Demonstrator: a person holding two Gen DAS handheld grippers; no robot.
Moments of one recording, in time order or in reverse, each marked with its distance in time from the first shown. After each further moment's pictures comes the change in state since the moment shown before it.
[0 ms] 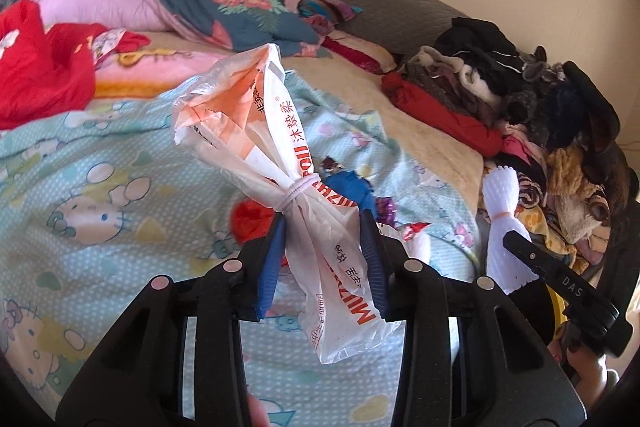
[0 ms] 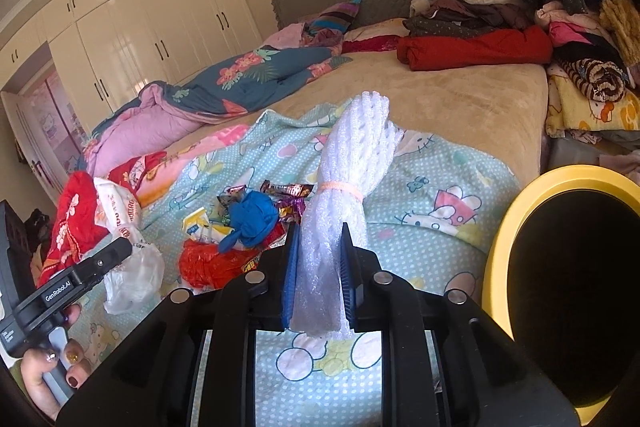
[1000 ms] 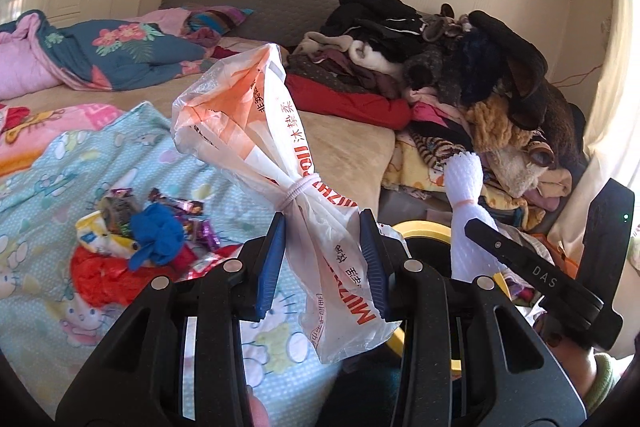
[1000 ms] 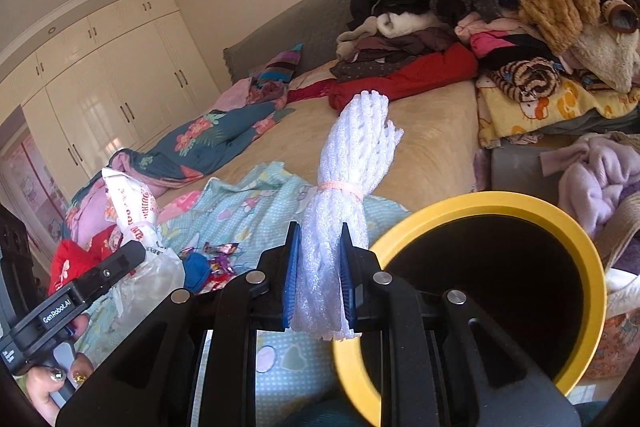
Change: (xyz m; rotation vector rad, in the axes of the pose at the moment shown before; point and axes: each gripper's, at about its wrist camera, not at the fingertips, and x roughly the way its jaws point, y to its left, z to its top) left arm 0.022 -0.172 -0.007 0.234 0.003 -0.228; right arm -0.091 -0.106 0.018 0.152 -0.154 -0.105
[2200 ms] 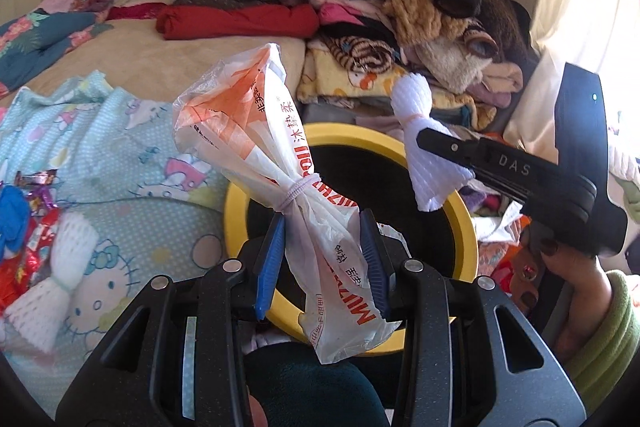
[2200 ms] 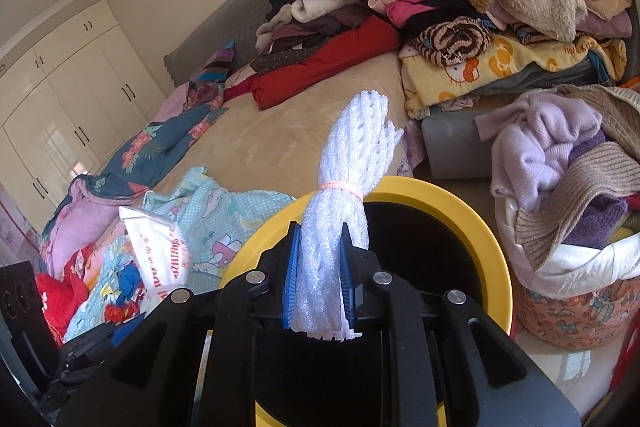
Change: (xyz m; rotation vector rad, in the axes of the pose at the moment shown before) left arm 0.090 -0.103 -0.059 0.211 0.291 -0.221; right arm -0.010 -0.118 -0.001 0.157 0.058 -0.129
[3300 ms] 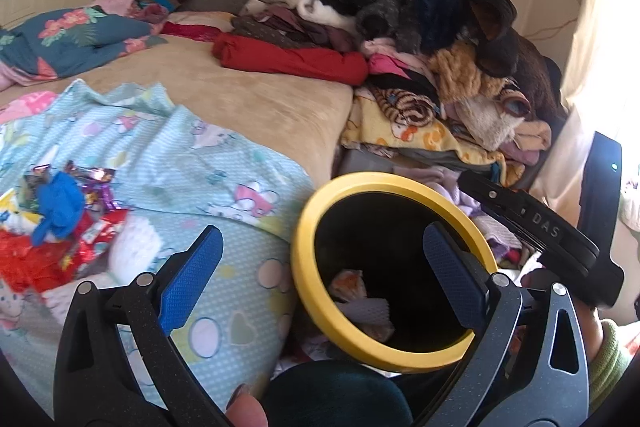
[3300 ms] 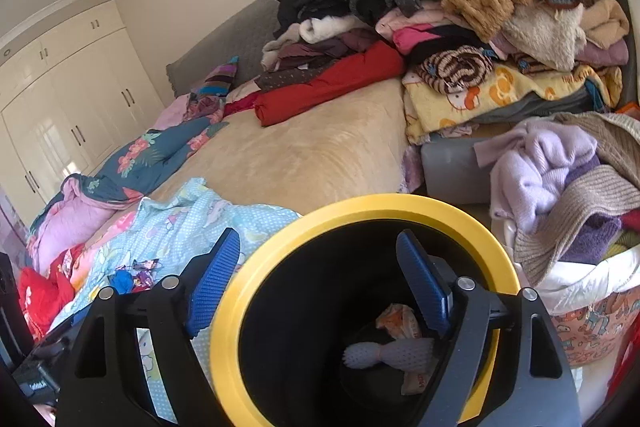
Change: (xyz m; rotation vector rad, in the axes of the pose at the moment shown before) left arm -0.045 0.039 -0.001 -0.132 -0.183 0.130; right arm -0.004 0.027 -0.009 -0.071 -0.106 -0.026
